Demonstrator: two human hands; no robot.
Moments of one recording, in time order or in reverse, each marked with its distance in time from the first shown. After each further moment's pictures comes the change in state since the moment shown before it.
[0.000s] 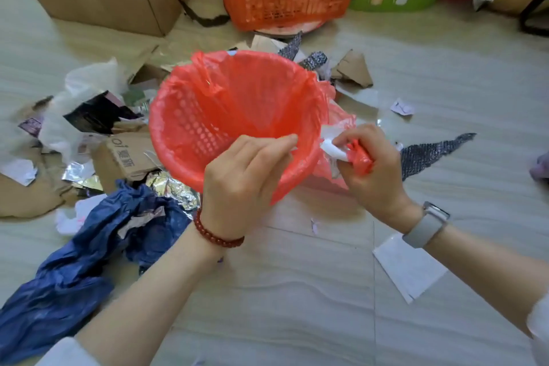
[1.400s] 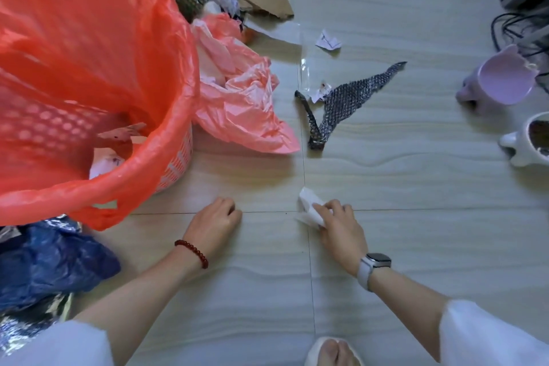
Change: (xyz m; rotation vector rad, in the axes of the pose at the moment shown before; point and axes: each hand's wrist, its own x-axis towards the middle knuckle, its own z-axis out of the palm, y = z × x) left_hand -0.166 -0.016 0.163 0.260 -1.120 -0.037; right_hand -0.211 0.144 -0.038 -0.647 -0.704 0.791
